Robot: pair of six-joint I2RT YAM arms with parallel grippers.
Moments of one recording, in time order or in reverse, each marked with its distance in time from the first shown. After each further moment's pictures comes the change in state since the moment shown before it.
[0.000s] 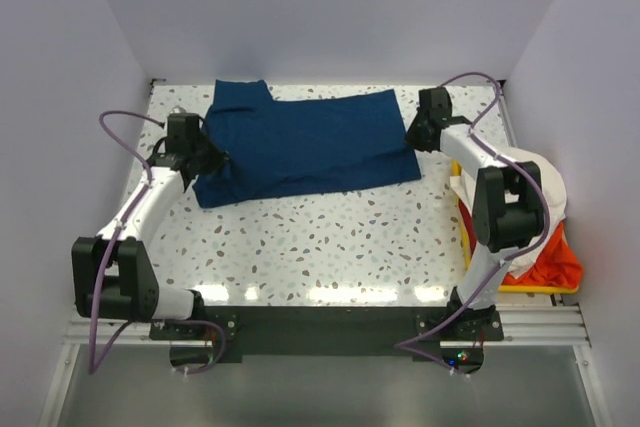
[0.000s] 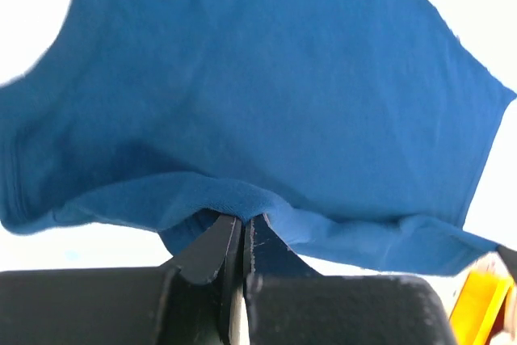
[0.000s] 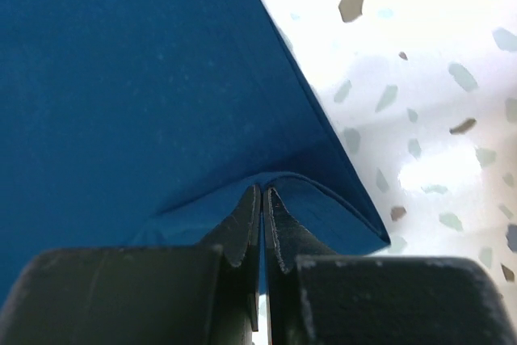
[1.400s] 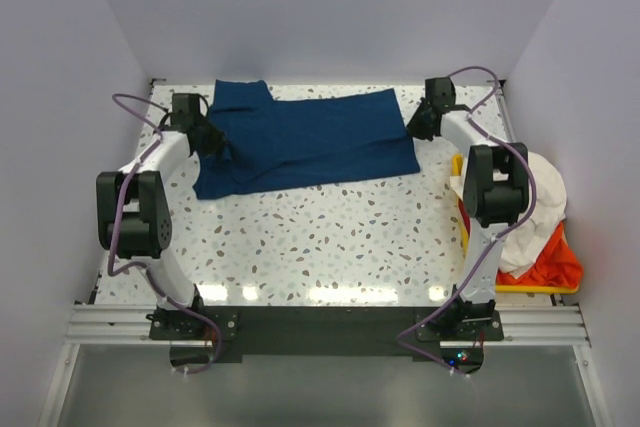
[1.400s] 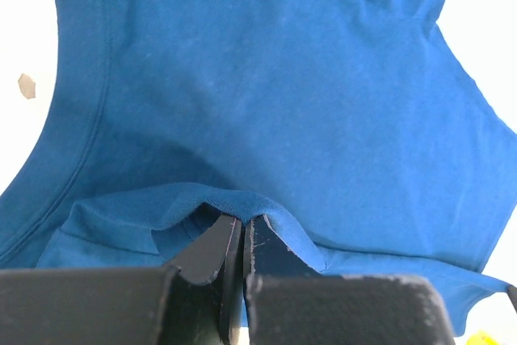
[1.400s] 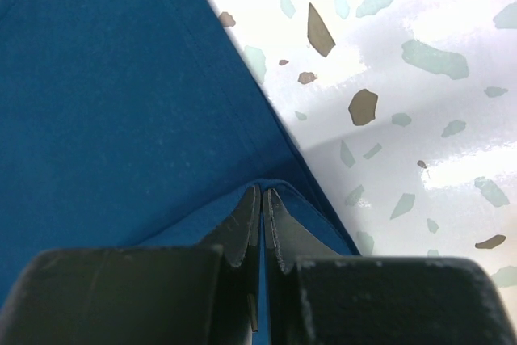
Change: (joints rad) left arm 0.092 0.422 0.268 0.065 0.039 0.007; right arm -0.072 0.255 0.246 0.011 -0.084 -0.002
